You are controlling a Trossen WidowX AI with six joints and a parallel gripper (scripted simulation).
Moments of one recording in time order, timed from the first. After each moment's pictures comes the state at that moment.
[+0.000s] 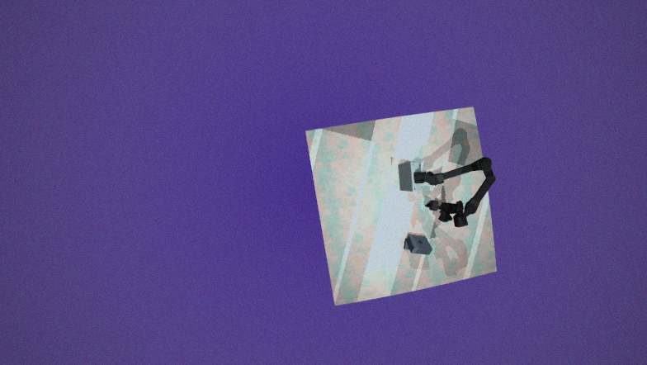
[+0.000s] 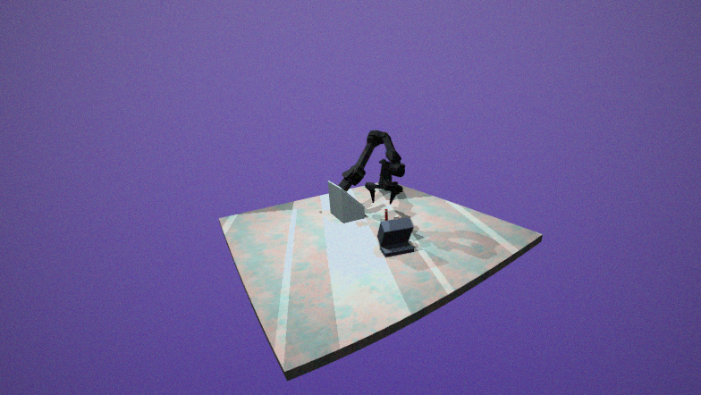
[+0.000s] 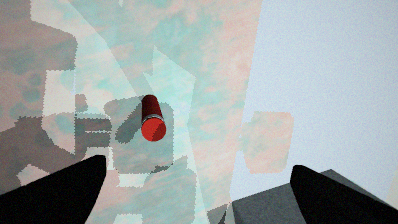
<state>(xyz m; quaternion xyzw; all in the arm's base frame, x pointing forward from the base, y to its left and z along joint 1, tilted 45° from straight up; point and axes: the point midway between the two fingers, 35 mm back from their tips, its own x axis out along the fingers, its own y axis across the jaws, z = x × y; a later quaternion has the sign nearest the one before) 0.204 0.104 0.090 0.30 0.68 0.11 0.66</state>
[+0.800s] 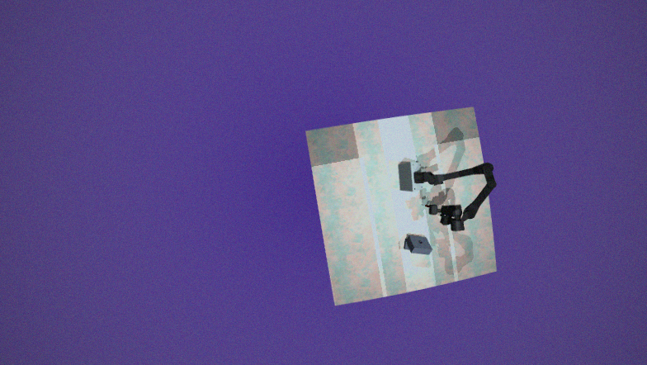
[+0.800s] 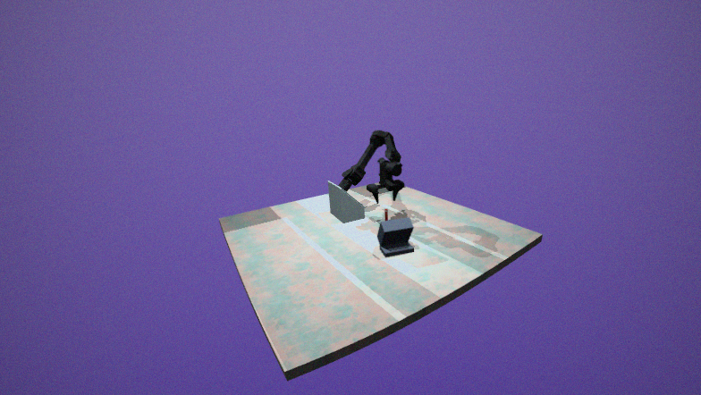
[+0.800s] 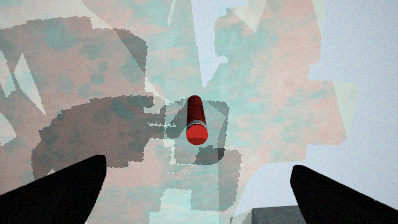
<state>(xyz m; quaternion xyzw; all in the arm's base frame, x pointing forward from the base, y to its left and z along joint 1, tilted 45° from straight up) 0.219 0.104 0.104 0.32 0.66 0.22 0.64</state>
